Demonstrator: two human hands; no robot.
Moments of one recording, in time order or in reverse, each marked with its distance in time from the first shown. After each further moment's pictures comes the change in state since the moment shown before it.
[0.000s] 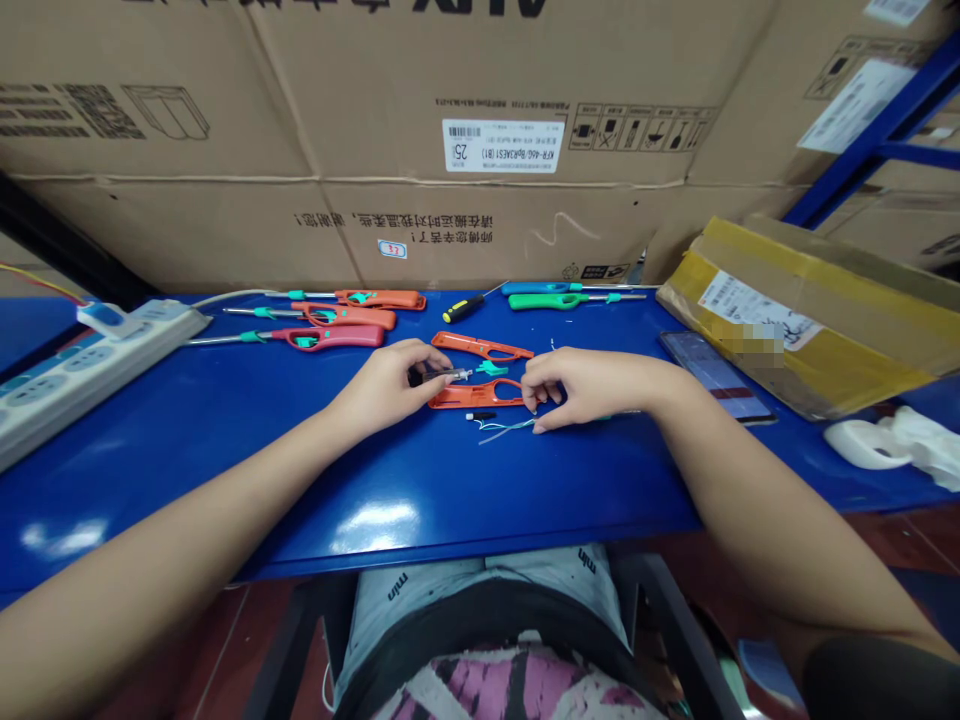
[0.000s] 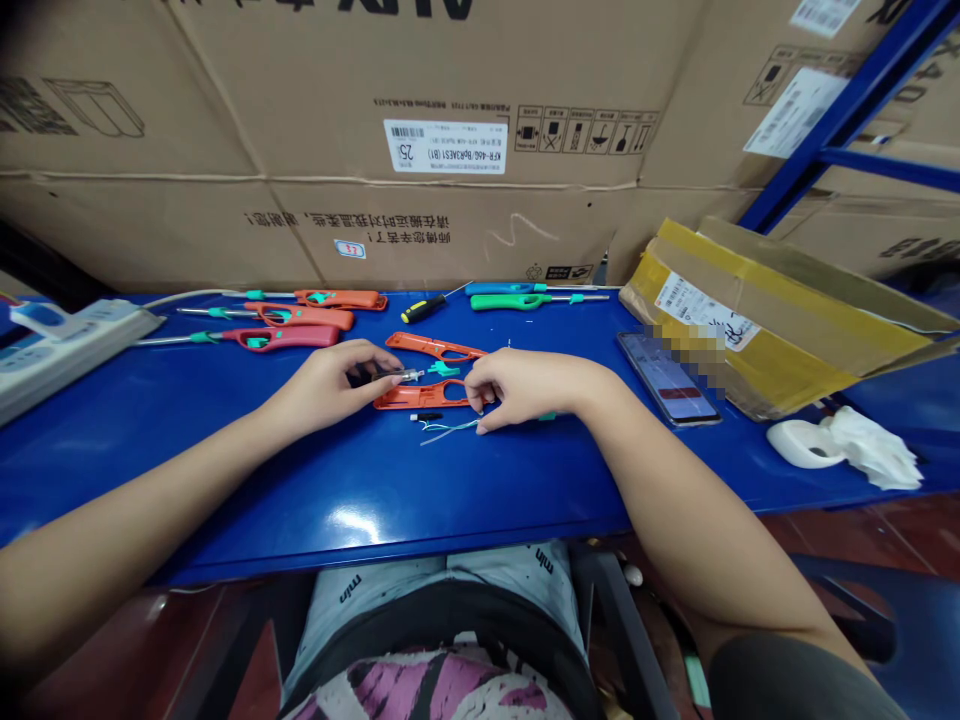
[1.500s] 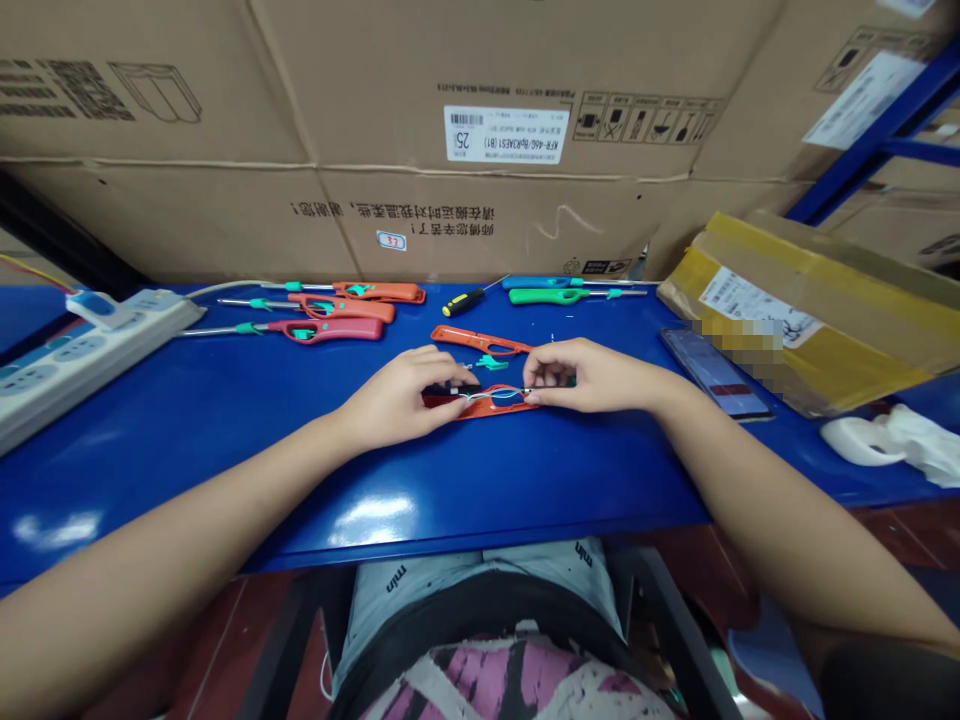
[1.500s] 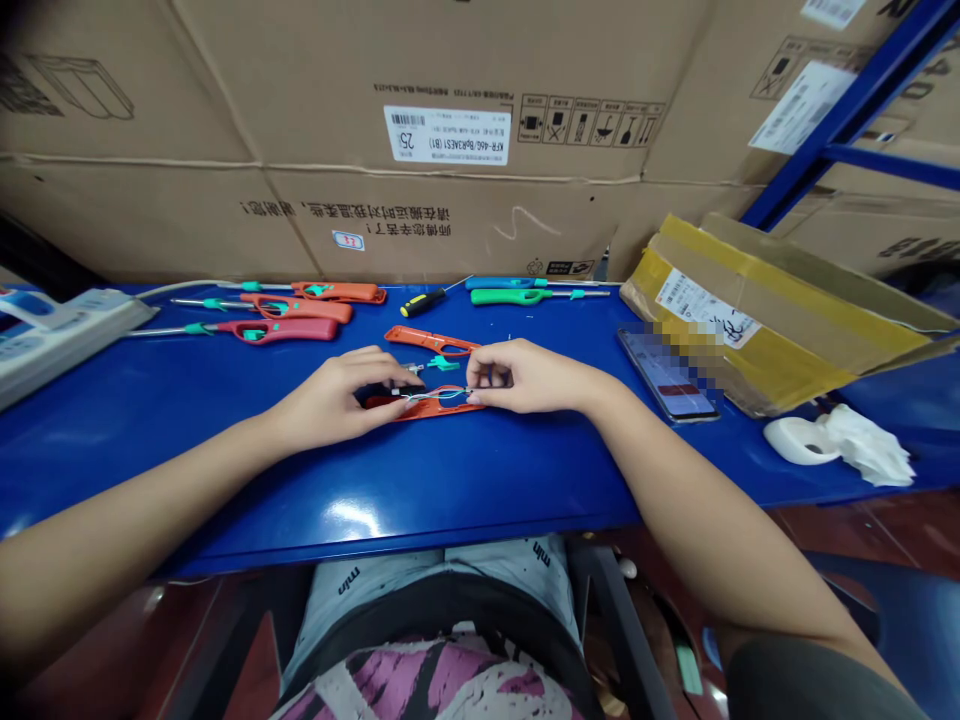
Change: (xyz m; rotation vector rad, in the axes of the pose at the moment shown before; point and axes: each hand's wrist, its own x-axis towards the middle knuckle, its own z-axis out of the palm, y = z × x) left_hand -0.008 0.022 0.000 0.032 -0.127 0.354; right_hand -0.006 0.008 0.017 0.292 0.264 -0.022
